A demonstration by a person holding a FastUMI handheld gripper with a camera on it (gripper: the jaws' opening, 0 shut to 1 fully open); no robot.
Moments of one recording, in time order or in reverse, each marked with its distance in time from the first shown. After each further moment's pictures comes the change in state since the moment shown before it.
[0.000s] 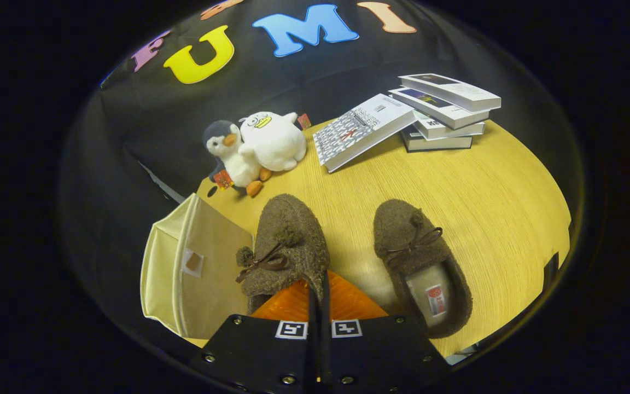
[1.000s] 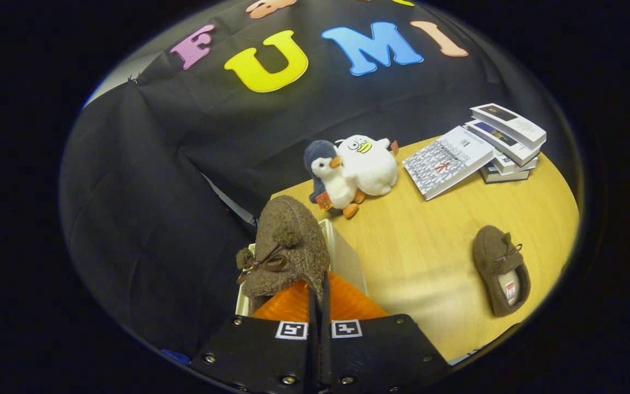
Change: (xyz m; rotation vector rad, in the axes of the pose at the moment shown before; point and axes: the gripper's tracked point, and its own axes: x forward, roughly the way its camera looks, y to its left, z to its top) arm -0.020 0.191 0.014 -0.070 -0.061 0.199
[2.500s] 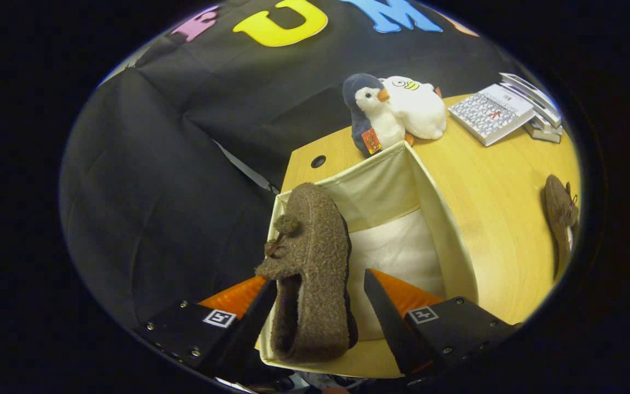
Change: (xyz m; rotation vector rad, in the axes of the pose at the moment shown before) arm 0.083 0.068 -0.080 -0.036 0.170 0.057
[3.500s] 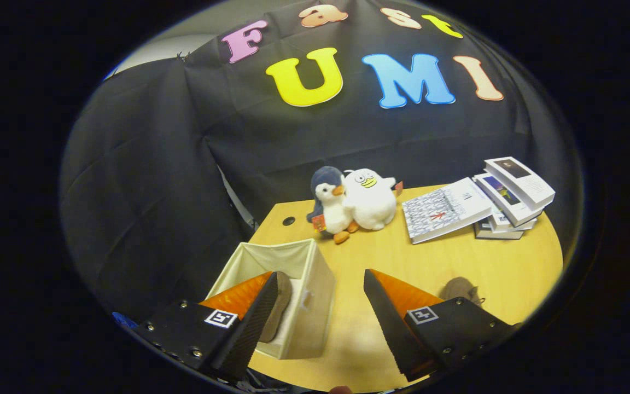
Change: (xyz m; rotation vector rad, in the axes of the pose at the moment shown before) arm -0.161 -0.131 0.096 -0.238 -0.305 -0.095
